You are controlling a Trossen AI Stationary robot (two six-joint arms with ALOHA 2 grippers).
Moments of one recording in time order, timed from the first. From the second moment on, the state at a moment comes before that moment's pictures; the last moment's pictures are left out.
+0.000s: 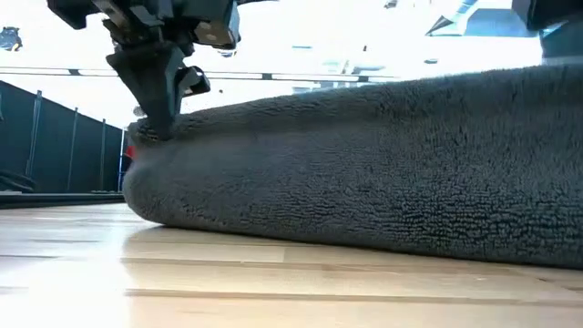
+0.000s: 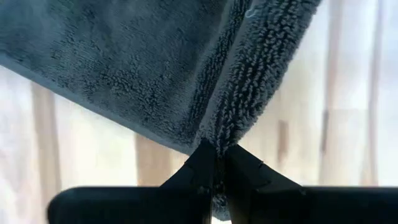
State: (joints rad) left arm -0.30 1.63 1.18 -0.82 -0.05 -0.29; right arm 0.70 1.46 0.89 -0.41 -0.07 1.18
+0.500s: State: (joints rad) left arm -0.12 1.65 1.06 -0.59 0.02 -0.08; right arm 0.69 1.45 0.68 -0.24 -0.05 1.29
